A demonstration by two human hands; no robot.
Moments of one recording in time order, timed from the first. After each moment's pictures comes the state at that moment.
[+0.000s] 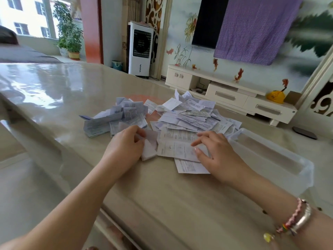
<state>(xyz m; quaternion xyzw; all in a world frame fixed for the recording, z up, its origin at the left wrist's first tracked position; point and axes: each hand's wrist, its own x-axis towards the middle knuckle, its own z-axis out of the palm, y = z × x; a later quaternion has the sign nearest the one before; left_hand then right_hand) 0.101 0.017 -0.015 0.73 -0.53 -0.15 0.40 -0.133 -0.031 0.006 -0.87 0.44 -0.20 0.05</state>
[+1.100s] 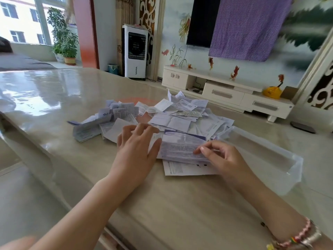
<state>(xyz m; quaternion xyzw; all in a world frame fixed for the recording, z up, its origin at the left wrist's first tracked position) 0.056 0.013 -0.022 0.66 -0.66 0.06 0.36 -0.168 -0.024 -0.003 -0.76 0.43 -0.37 0.32</state>
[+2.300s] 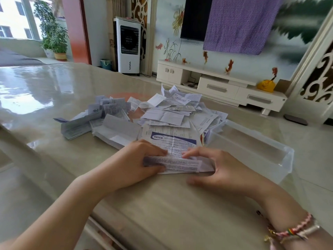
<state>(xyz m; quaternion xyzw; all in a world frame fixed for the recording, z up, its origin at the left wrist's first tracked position) 0.061 0.015 -0.023 0.50 -0.80 -0.12 0.30 -0.192 -0.018 0.002 -0.86 0.40 -0.17 0.27</state>
